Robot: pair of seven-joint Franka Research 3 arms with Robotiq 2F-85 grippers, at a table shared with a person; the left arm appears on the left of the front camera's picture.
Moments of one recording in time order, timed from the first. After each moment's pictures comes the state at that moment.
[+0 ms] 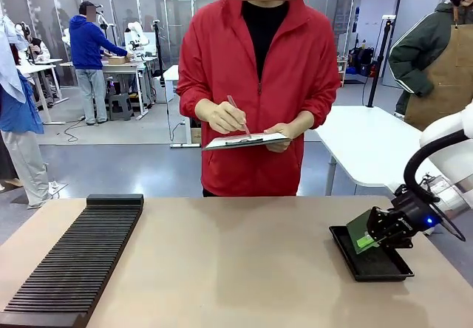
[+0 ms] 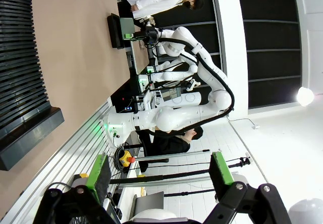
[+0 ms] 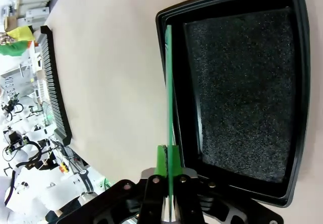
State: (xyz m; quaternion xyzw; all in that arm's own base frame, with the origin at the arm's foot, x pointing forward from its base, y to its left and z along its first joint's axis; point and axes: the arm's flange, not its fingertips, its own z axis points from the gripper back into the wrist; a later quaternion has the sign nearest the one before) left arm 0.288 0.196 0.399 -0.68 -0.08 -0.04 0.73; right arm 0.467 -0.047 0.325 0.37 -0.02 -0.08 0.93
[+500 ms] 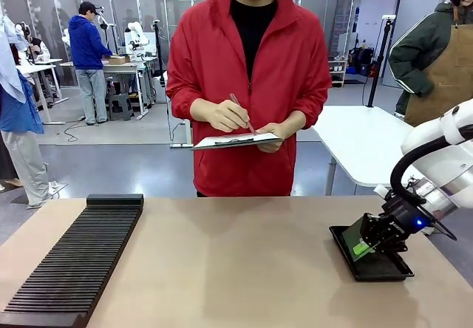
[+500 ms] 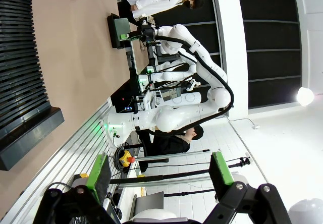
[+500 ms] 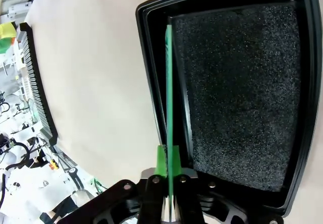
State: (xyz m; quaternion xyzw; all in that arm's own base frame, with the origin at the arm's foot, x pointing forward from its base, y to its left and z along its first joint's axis) left arm 0.288 0.196 0.399 -0.68 -0.08 -0.04 0.73; right arm 0.478 -0.035 0.311 0.33 0.01 -0.08 0.94
